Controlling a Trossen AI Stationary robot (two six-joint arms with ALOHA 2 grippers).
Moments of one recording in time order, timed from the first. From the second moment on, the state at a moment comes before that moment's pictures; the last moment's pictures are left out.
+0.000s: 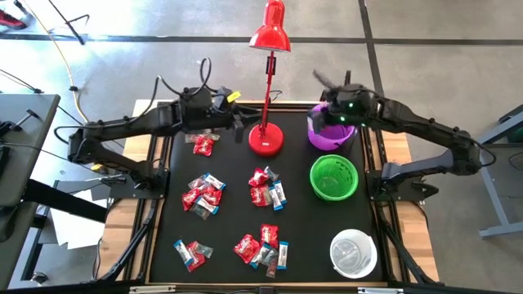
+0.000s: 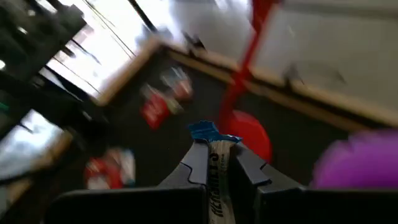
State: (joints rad) left arm 0.24 1.29 1.27 -0.21 -0.07 -0.39; right arm -0.37 1.14 1.23 -0.72 0.10 0.61
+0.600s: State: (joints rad) left arm 0.37 1.18 1.27 -0.36 -0.22 -0.35; right arm -0.08 1.15 1.23 -1.31 -0.08 0.92
